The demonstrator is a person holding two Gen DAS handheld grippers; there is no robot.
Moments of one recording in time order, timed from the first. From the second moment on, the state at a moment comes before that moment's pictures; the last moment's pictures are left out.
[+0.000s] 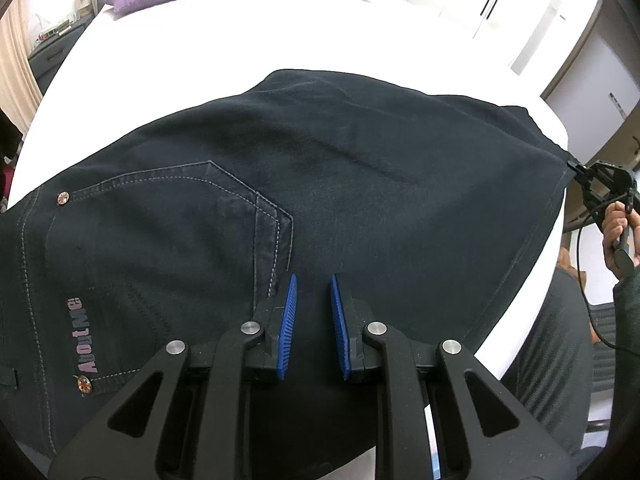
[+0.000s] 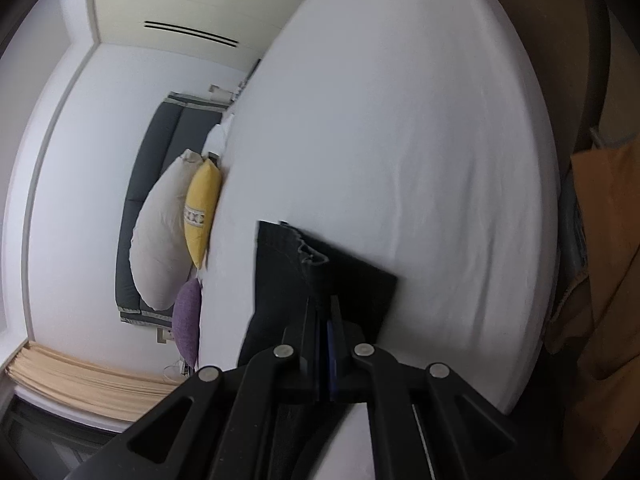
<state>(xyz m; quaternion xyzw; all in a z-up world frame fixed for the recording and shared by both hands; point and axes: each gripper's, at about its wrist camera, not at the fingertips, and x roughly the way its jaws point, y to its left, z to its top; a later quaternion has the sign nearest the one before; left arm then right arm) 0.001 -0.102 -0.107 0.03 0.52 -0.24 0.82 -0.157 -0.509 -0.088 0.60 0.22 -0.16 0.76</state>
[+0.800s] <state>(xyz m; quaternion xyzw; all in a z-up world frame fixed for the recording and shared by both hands) -0.005 -0.089 -0.110 0.03 0.50 -0.28 0.82 -0.130 -0.463 -0.031 0.51 0.29 -0.09 0.81</state>
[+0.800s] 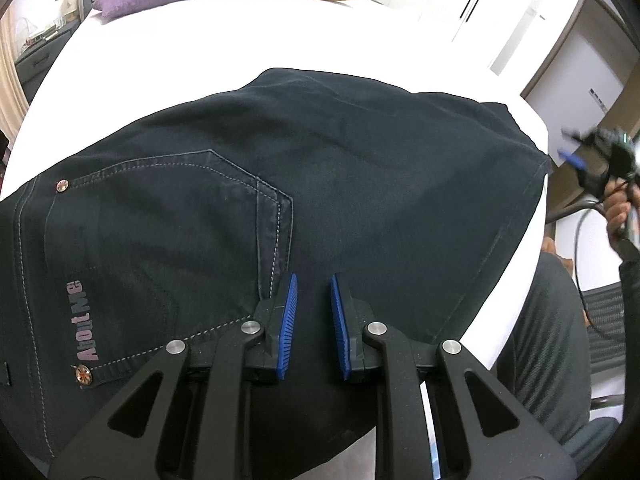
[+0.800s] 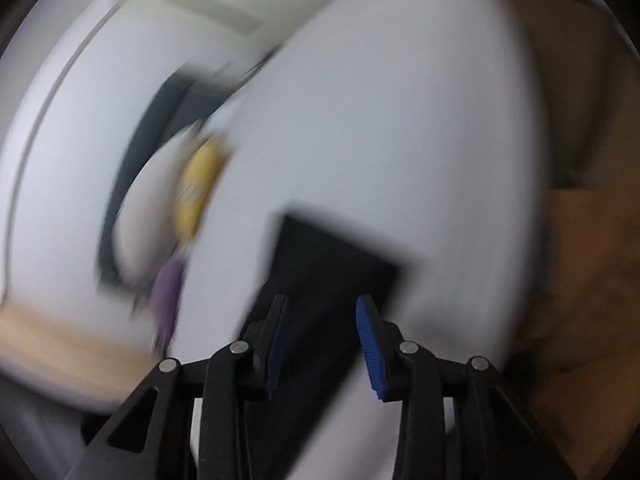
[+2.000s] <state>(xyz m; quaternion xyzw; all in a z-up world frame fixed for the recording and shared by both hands) -0.006 -0.070 -0.108 0.01 0.50 -0.28 0.82 -0.058 -0.556 -0.122 0.59 0.23 -0.18 0.75</state>
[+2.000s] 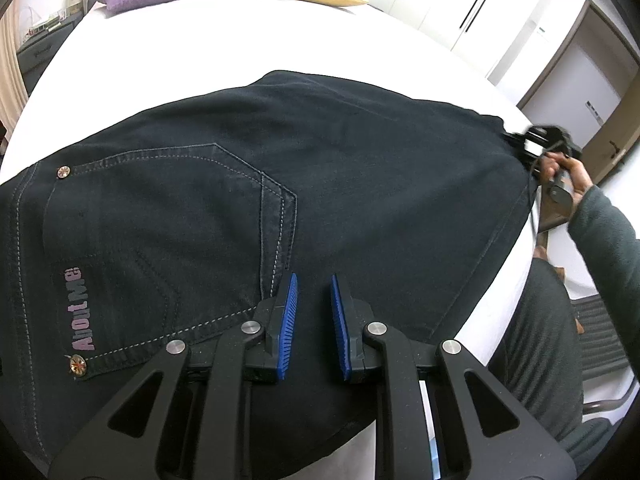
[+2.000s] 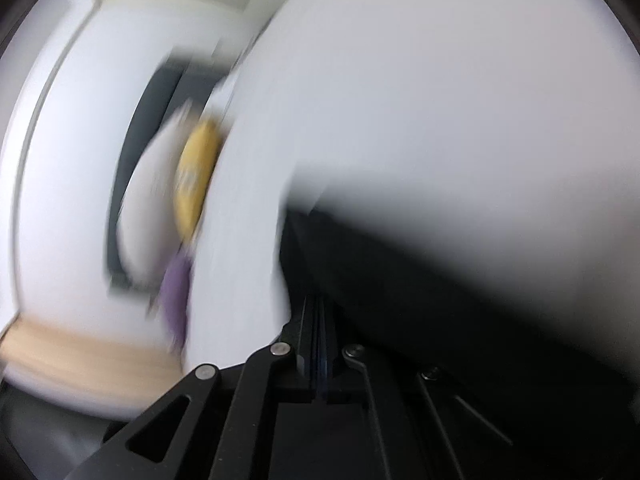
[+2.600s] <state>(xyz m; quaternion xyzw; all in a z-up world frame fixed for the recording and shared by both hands) 0.086 -0.231 -0.082 0.08 0.49 -0.37 0.78 -0.081 -0.487 -0.136 0.58 0.35 0.00 0.73</state>
